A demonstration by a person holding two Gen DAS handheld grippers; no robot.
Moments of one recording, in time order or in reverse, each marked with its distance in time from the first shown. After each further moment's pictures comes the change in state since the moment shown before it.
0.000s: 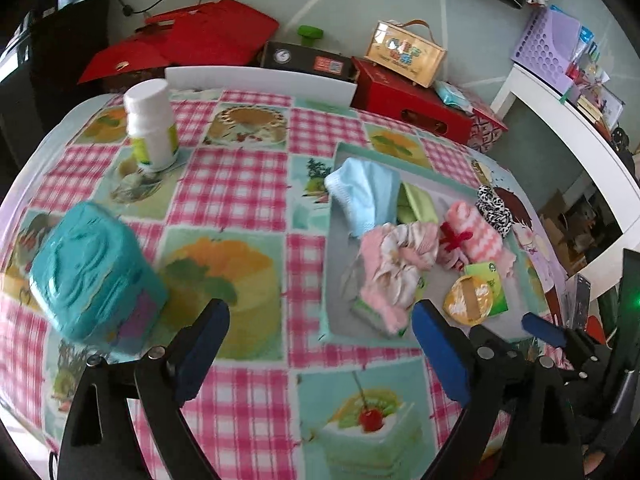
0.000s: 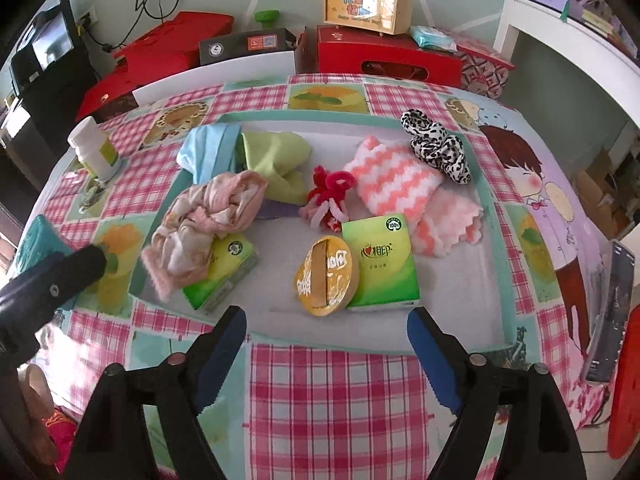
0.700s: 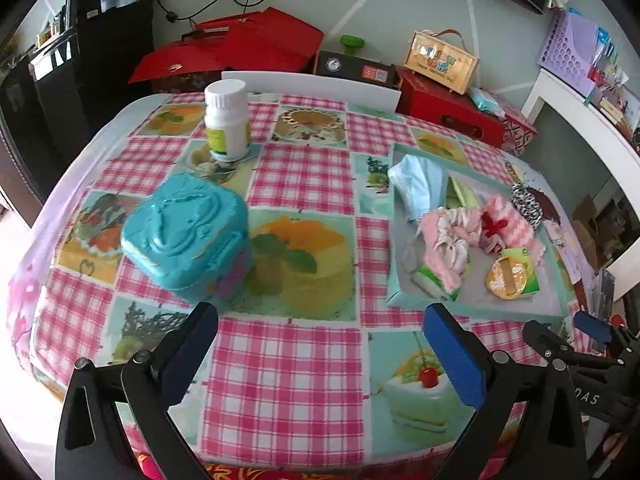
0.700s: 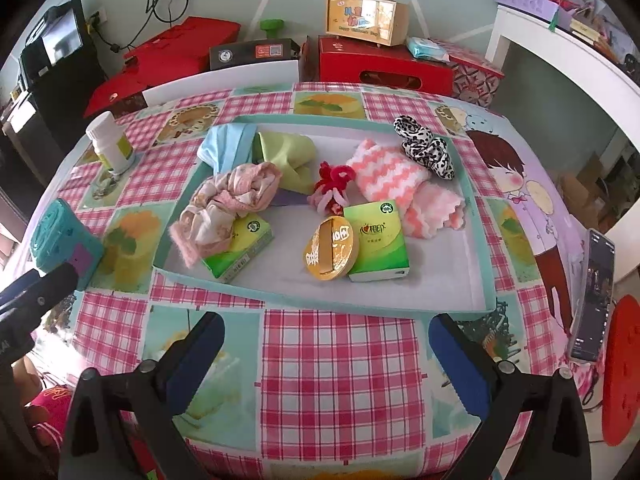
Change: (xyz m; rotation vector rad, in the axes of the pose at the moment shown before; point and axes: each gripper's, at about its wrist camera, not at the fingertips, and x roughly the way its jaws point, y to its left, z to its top) left arm -0.038 0.032 -0.028 -0.017 -0.021 0.143; right arm -0.027 0.007 -0.021 -0.005 -0.015 -0.014
